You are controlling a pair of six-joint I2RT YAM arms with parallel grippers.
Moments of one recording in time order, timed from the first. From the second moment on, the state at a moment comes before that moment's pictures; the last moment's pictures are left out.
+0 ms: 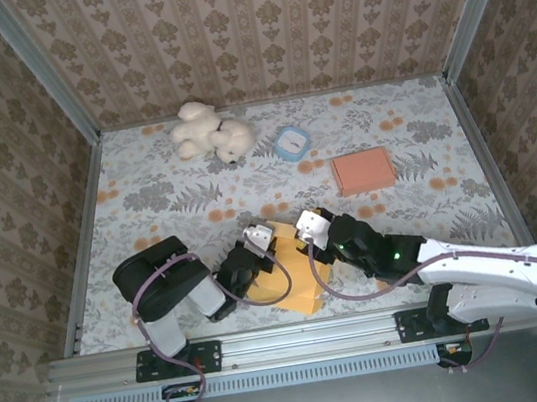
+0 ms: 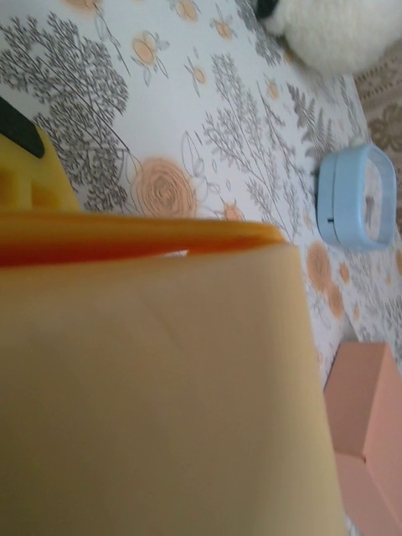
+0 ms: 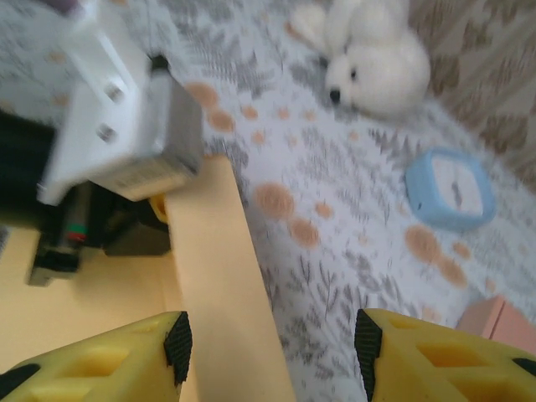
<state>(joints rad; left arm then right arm) -0.98 1.79 0.24 1.24 -0.31 -0.01 0.99 1.08 0.58 -0.04 0.36 -0.20</state>
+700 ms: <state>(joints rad) -0.91 1.86 0.28 1.20 -0.21 -0.05 0.84 1.21 0.61 -0.07 0.28 0.05</state>
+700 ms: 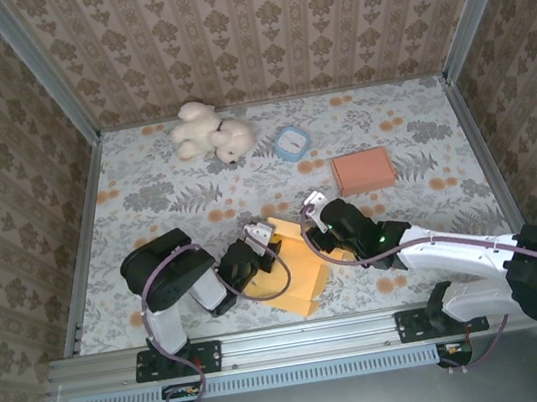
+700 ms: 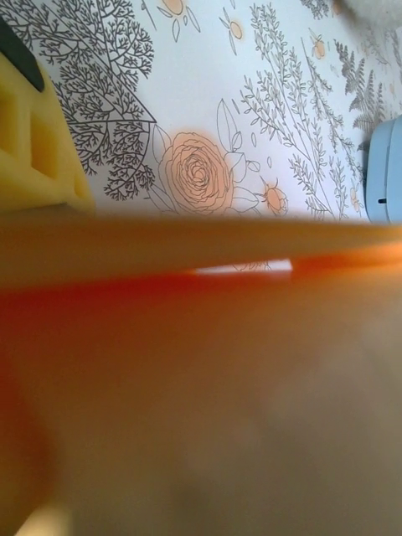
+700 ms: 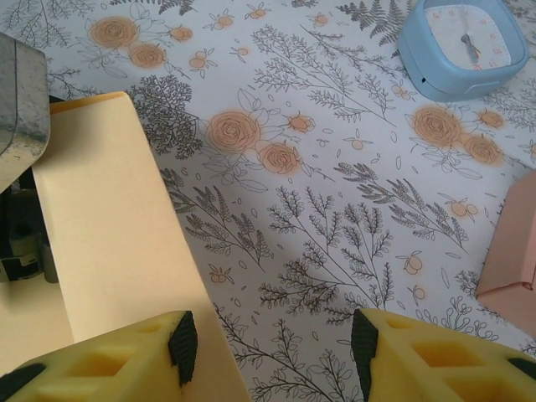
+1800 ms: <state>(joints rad) -1.04 1.70 0.24 1.16 -0.49 -0.12 0.83 1.21 0.60 -0.05 0.27 0.06</state>
